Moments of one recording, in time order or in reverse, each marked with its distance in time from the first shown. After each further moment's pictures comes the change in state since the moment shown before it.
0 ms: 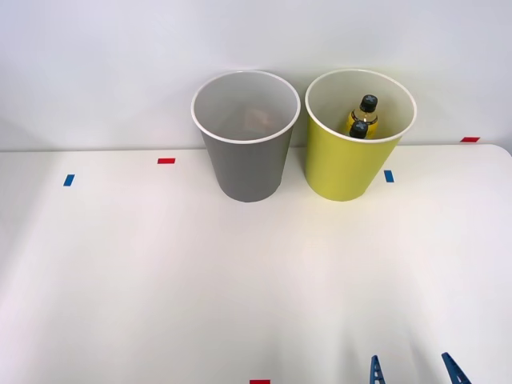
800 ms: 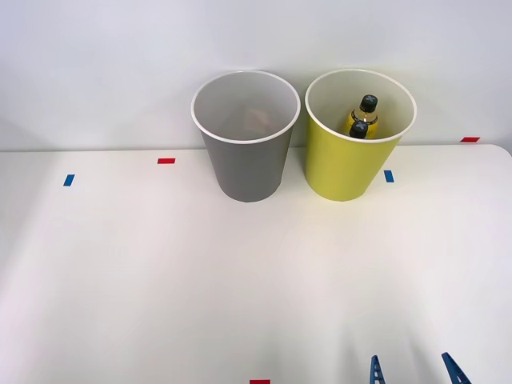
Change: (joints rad) arm 0.000 0.000 0.000 0.000 0.000 0.000 0.000
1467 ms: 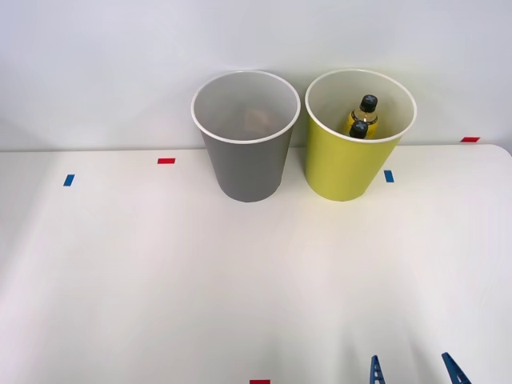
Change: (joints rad) arm 0.000 0.000 0.000 0.000 0.000 0.000 0.000
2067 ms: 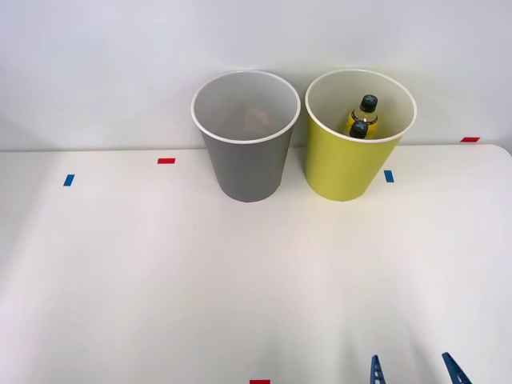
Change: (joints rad) arm 0.000 0.000 0.000 -0.001 0.000 0.000 0.000
